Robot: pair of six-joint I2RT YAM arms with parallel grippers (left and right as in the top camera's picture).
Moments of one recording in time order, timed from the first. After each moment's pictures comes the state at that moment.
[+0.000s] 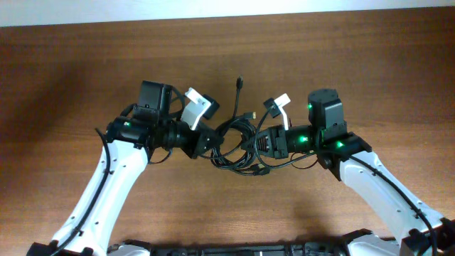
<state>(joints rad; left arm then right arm) -0.25 1.40 1.08 -0.81 0.74 0.27 0.28 1.36 0.73 -0.03 -1.23 0.52</state>
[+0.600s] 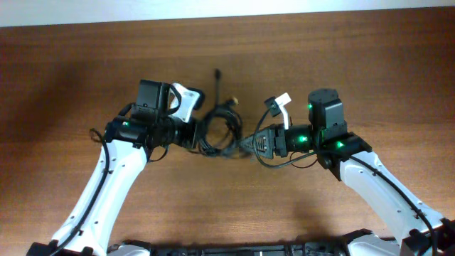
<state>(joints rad) -0.24 1.40 1.08 -0.77 0.39 -0.06 0.28 1.36 0.73 -0.03 -1.14 0.49</state>
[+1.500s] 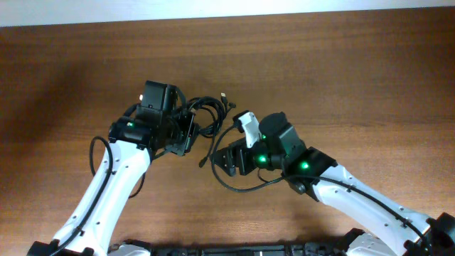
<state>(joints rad) -0.28 1.40 1.08 -0.78 0.28 -1.51 0.67 1.36 0.73 -0.01 -0.49 0.49</state>
